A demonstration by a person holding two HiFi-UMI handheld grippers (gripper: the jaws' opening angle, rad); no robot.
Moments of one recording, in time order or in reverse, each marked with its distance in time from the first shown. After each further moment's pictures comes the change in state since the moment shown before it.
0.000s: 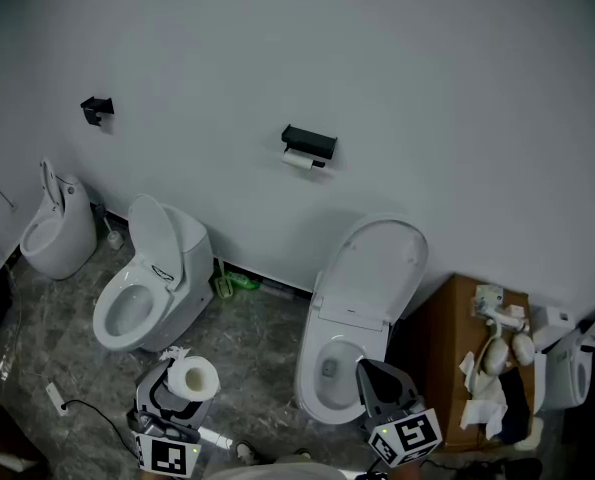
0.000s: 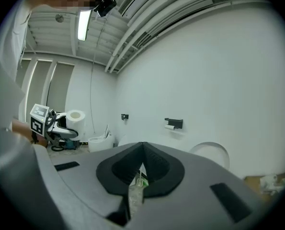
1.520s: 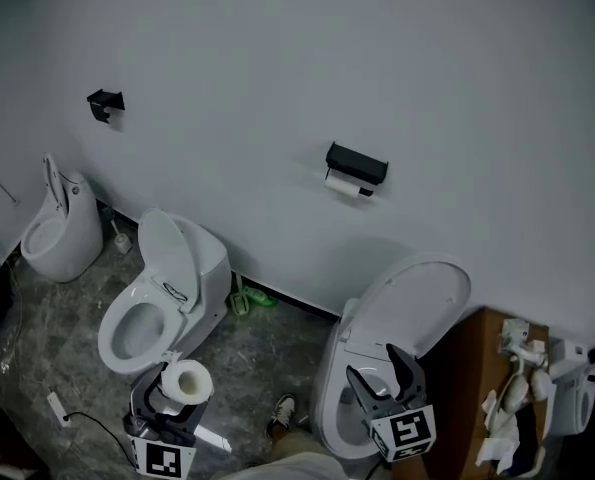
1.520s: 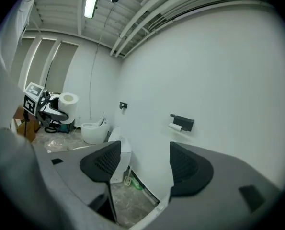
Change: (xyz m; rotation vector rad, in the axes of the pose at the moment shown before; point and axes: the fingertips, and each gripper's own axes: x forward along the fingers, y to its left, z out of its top) left arm 0.074 0.124 -0.088 0.035 0.116 0.050; right arm 0.189 -0.013 -0.006 -0.171 0.095 -0.008
